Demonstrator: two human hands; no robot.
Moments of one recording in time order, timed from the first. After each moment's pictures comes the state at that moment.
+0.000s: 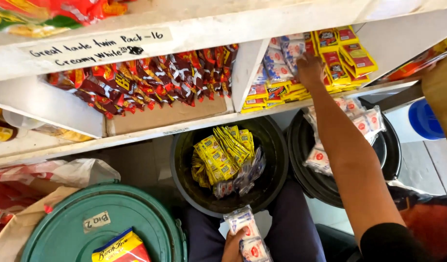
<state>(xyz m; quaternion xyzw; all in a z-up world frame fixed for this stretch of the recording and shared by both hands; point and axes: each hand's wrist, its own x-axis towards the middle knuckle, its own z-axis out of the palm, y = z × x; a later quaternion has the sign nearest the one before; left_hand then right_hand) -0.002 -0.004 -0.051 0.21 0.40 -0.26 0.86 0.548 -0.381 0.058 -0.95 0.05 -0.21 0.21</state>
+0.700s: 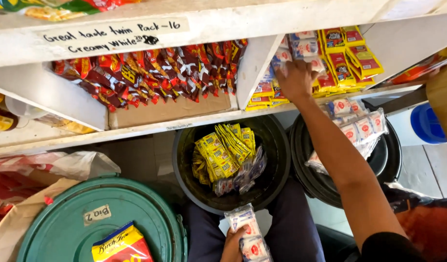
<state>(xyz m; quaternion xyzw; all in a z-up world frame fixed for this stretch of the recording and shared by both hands) -0.003 -0.004 -0.042 0.21 0.41 -0.25 0.85 0.478 -0.247 0.151 -0.97 0.01 -0.20 0.11</state>
